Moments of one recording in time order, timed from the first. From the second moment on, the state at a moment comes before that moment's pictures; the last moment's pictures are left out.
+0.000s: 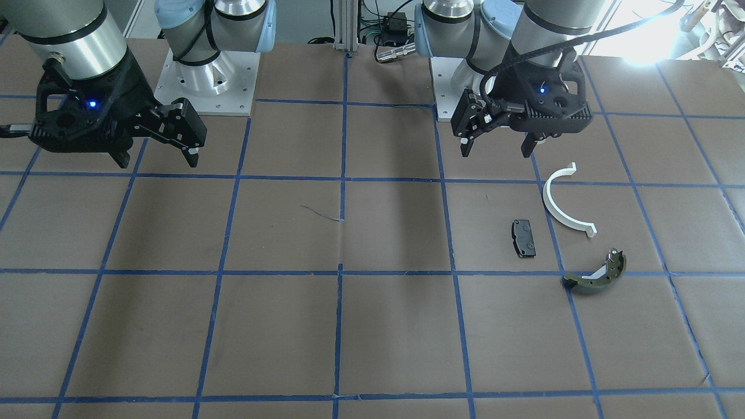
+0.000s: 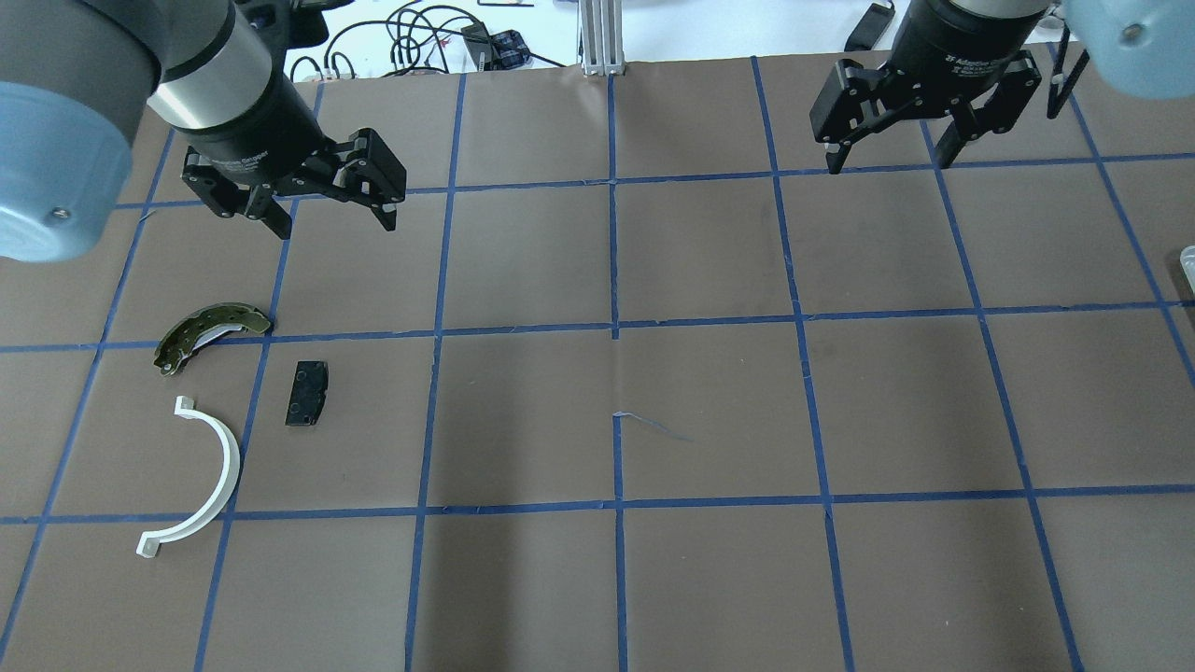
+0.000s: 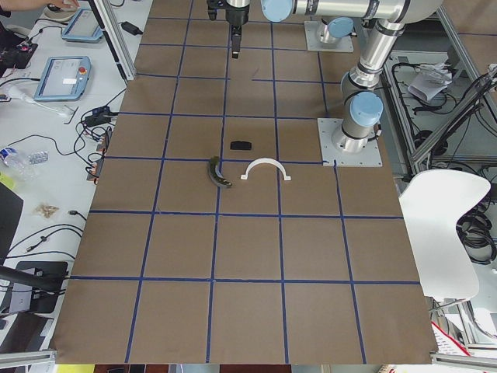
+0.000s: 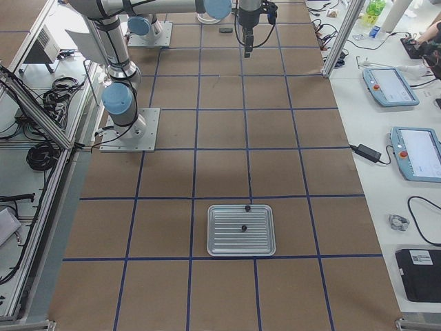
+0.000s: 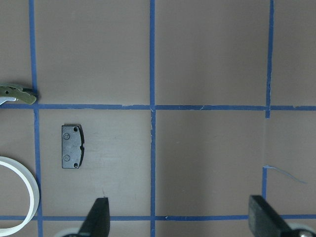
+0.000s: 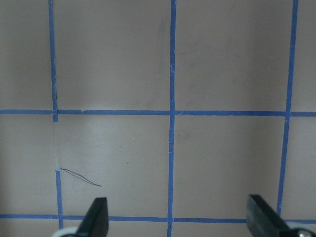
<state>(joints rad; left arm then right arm) -1.60 -1.55 -1.60 -1.50 1.58 -0.05 1.56 -1.51 1.46 -1.55 -1.54 -0.03</state>
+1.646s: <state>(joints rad) -1.60 -1.54 -1.61 -1.49 1.60 -0.05 1.37 -1.52 1.47 -1.55 -1.61 -0.24</state>
